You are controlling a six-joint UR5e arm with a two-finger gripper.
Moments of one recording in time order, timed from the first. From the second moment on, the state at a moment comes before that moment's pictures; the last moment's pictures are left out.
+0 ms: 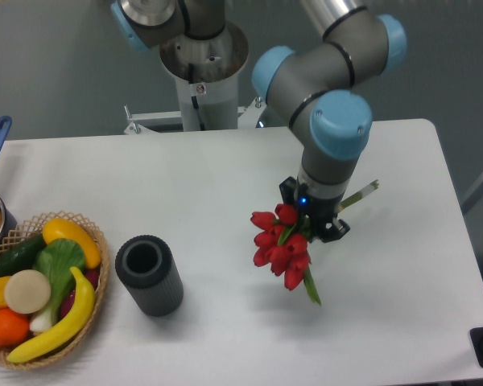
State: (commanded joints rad) arm 2.53 -2.00 -1.55 -1.20 1.51 1.37
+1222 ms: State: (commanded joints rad) arm 2.47 -2.10 -1.56 -1.07 1.52 1.23
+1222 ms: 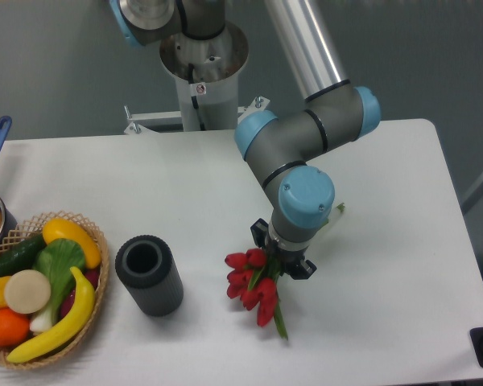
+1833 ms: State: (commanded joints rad) arm 2.53 -1.95 -1.50 -1.03 1.48 1.23
